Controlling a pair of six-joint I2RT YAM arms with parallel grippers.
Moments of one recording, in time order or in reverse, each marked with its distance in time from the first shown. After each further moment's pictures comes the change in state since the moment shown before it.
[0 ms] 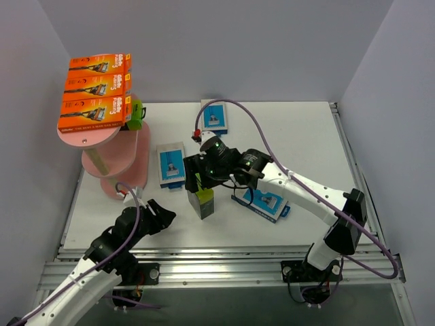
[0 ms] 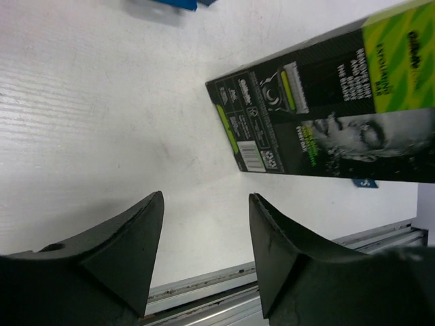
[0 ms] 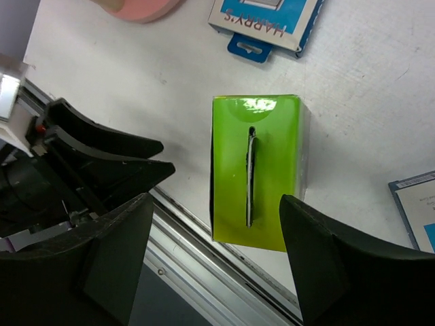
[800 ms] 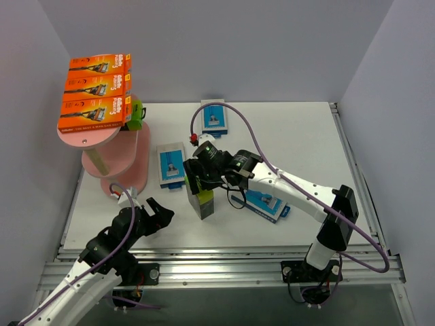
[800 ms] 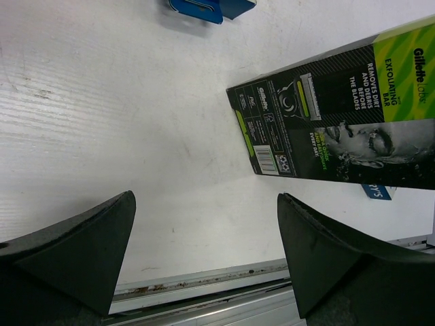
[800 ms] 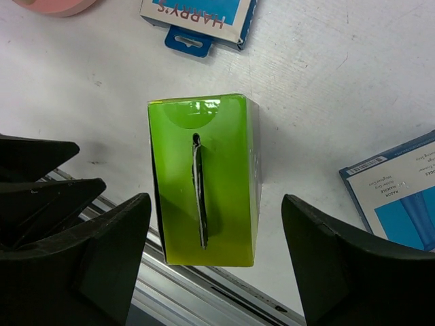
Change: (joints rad) left arm 0.000 -0.034 0.078 -0.143 -0.074 0.002; right arm 0.042 0.074 0.035 -0.087 0.170 -0.024
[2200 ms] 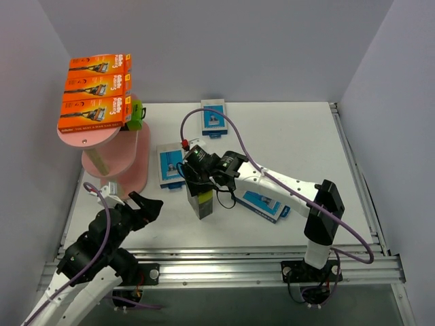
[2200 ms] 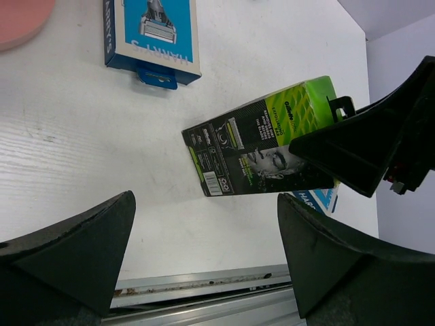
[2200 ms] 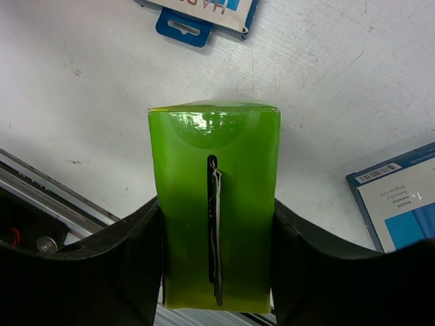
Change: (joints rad) left arm 0.000 -0.061 0.221 -0.116 -0.084 0.006; right arm 0.016 0.113 0.051 -0.020 0.009 -0.020
